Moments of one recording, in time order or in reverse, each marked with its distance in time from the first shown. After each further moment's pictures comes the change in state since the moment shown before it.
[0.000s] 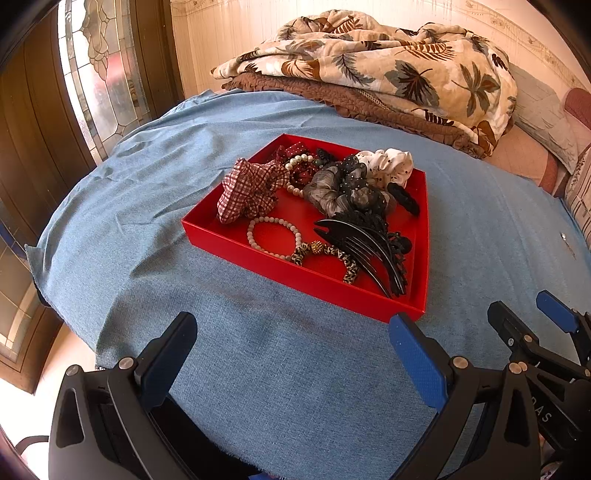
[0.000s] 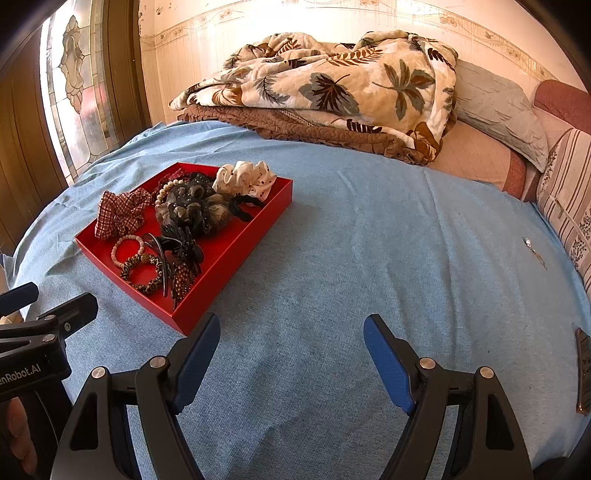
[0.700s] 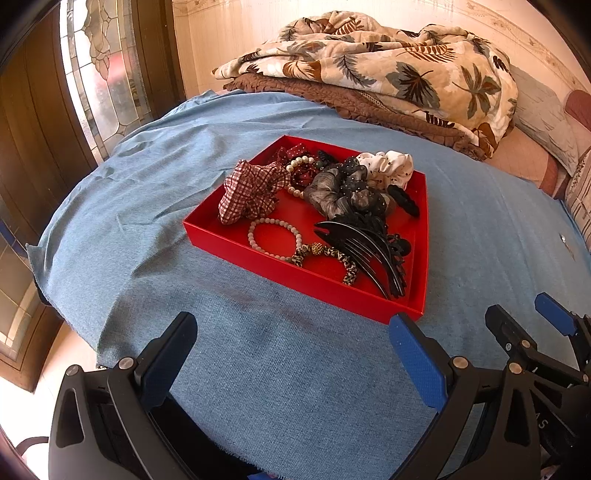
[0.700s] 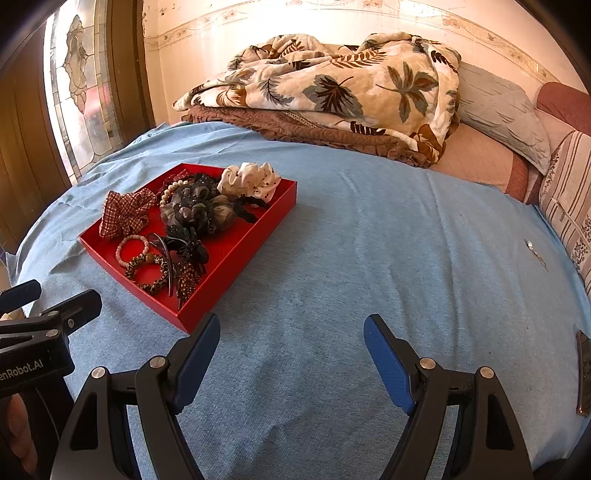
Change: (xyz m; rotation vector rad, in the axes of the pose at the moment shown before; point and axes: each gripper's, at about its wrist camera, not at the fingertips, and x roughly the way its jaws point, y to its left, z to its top) left arm 0.000 -0.001 -0.001 -0.002 -0.001 0.005; right arm -0.002 0.004 0.000 -0.005 -0.004 0.006
